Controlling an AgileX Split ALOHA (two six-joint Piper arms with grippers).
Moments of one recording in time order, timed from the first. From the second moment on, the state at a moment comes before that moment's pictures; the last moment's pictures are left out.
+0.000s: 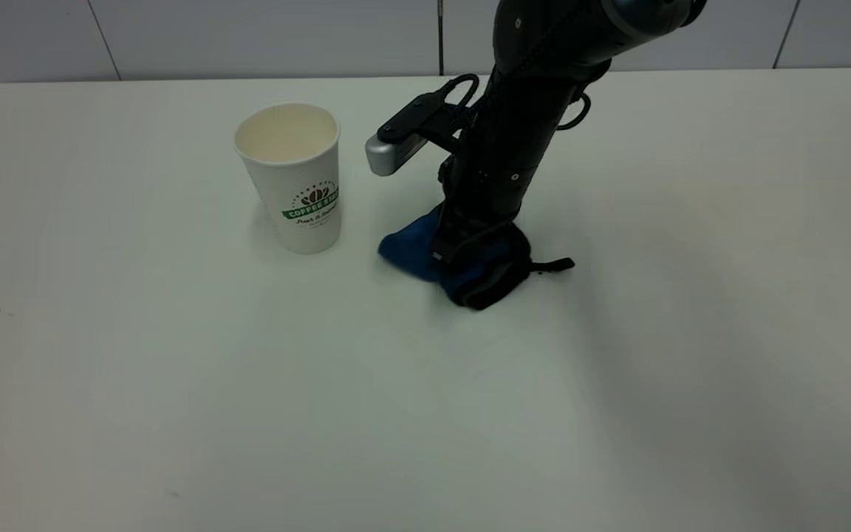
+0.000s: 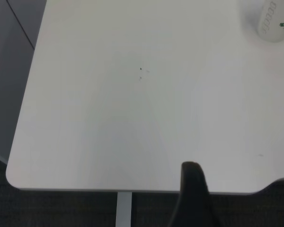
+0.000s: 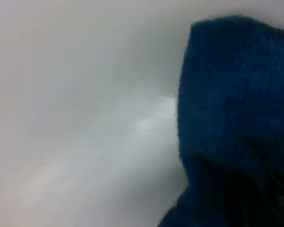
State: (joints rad) left arm -0.02 -0.02 -0.48 0.06 1.12 -0.03; right arm 0.42 2.69 -1.94 0.19 0.62 -0.60
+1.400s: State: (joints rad) left arm -0.02 -0.02 -0.48 0.06 1.12 -0.03; right arm 0.13 2.69 -1.97 0.10 0.92 -0.24
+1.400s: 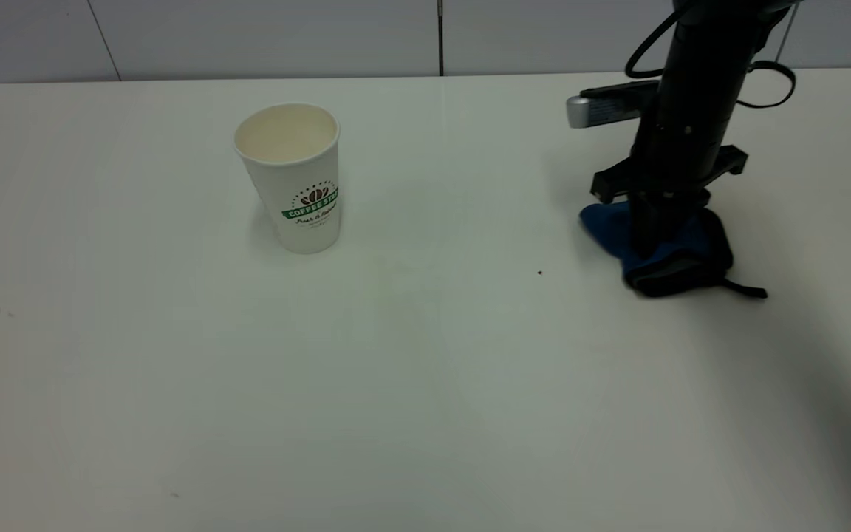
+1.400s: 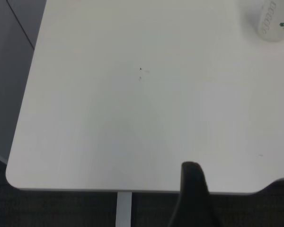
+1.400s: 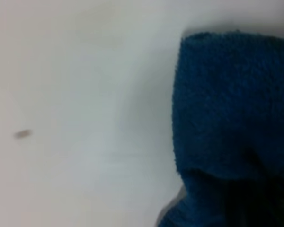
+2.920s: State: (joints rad) left arm -0.02 -0.02 -0.48 0.06 1.12 -0.03; right arm 0.12 1.14 -0.95 -0.08 1.21 0.01
